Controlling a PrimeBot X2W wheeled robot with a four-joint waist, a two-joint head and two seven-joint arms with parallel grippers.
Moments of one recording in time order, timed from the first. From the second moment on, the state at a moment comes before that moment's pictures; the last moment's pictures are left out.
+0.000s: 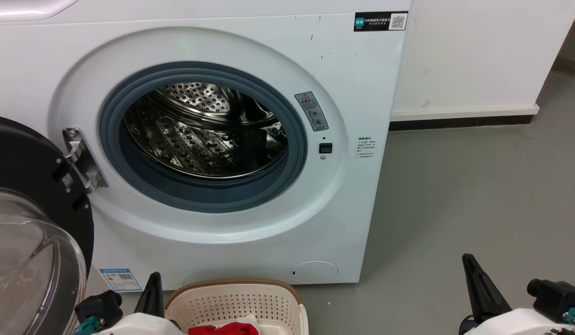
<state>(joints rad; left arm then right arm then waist) 0.07 0.15 -0.08 0.18 -0.49 0.09 -0.09 0.13 -0.06 -0.01 0.03 0.39 0.13 -0.02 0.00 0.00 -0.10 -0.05</state>
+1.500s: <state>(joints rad) -0.02 0.10 0.02 0.21 -1.09 -0.03 0.02 0.01 -0.07 -0.04 0.14 1.06 0.13 0.03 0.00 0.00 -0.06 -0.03</state>
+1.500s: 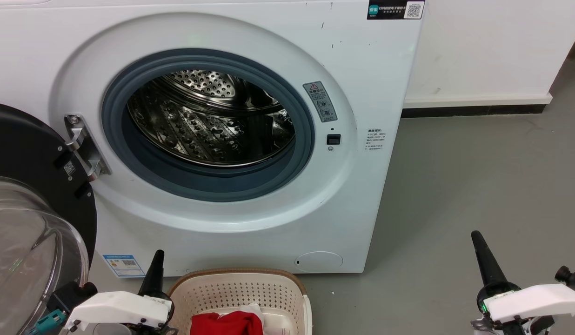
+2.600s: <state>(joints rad) -0.07 0.07 0.07 0.23 -1.39 -0.08 0.07 -0.05 -0.07 -0.06 0.20 1.39 0.13 0.06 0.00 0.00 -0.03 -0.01</state>
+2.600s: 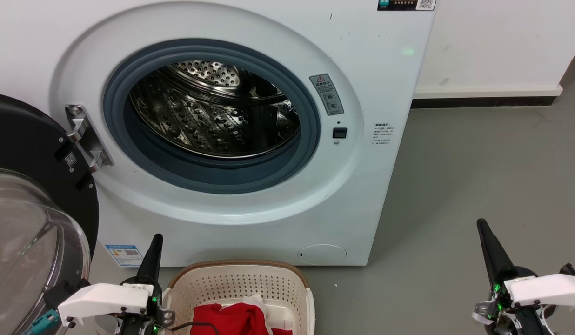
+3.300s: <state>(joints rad) -0.09 0.06 0.10 0.24 -1.54 -0.11 0.10 -0.08 -0.07 -0.08 0.23 1.55 0.13 0.08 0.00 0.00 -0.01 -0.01</state>
